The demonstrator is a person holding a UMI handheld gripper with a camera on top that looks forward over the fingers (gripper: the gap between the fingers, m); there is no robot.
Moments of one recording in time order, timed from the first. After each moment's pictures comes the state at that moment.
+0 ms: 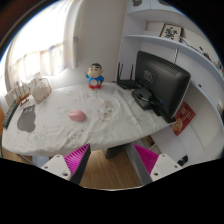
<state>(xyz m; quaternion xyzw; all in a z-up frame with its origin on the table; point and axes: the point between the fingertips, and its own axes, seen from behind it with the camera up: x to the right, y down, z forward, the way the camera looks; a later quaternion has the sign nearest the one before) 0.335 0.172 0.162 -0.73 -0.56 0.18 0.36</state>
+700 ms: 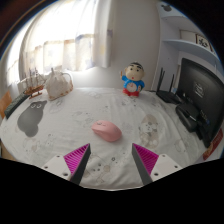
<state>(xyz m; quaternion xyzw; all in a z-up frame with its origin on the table) 0.132 0.082 0.042 -0.63 -0.64 0.28 0.35</state>
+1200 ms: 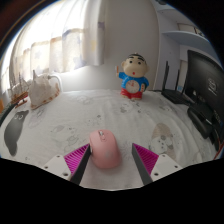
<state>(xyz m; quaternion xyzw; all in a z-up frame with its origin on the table) -0.002 0.105 -0.013 -0.65 -0.61 0.29 0.35</state>
